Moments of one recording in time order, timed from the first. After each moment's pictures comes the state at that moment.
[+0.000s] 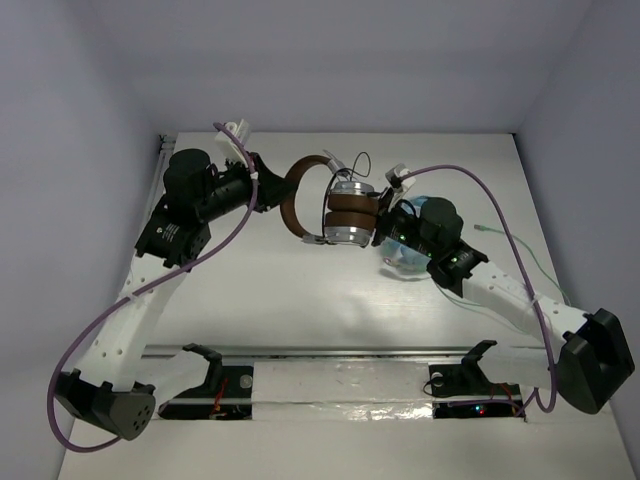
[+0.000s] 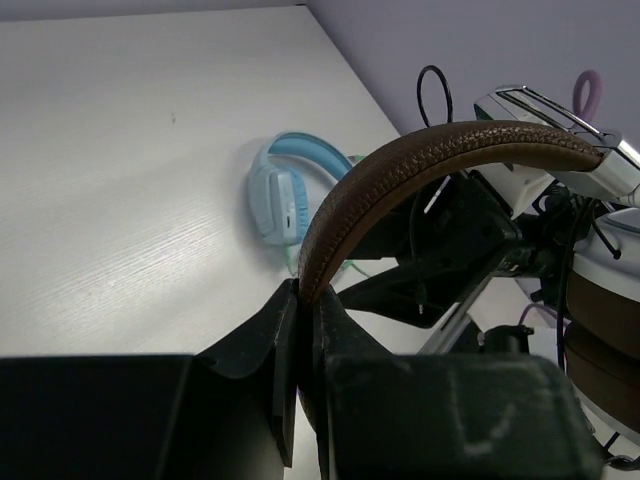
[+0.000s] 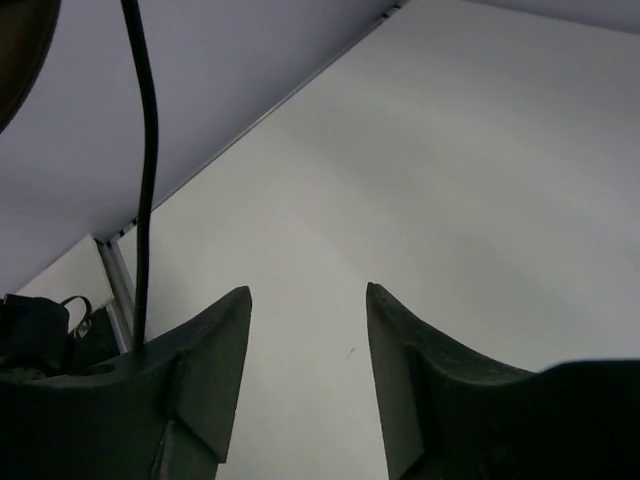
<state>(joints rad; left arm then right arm) -0.37 1.06 1.24 -0.37 0.48 -0.45 0.64 1.18 0.79 0.34 -0.33 0.35</state>
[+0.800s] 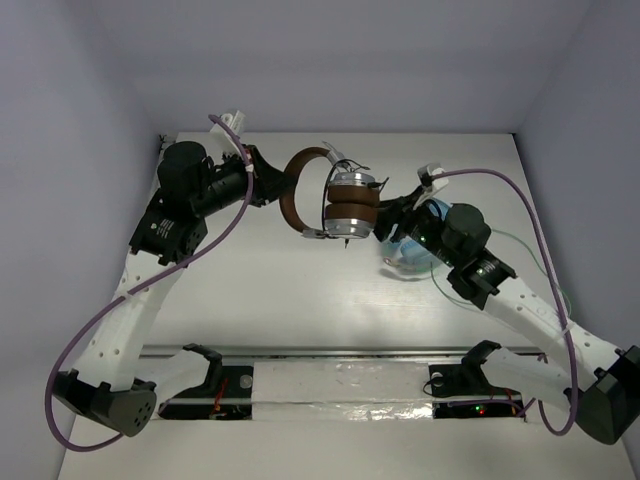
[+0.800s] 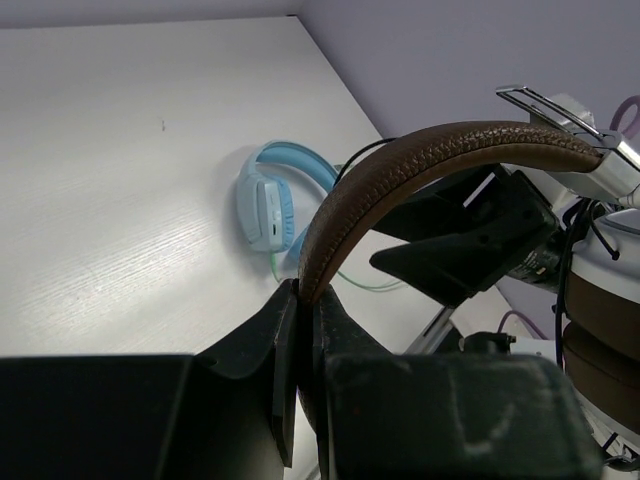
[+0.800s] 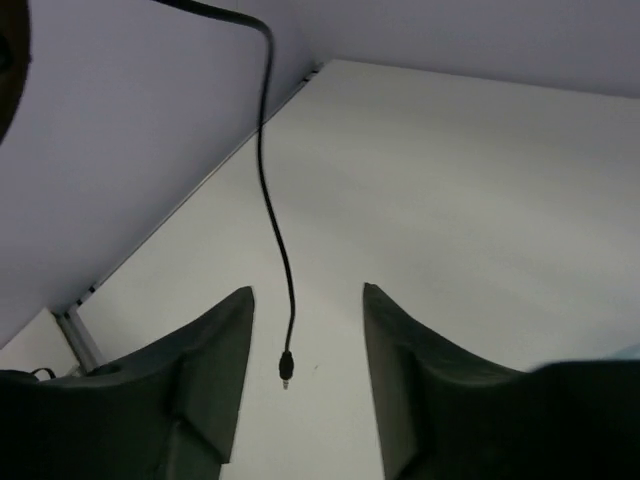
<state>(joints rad) -0.37 1.09 1.33 -0.41 0.49 -0.49 0.62 0.98 0.79 0.20 -0.11 0.36</state>
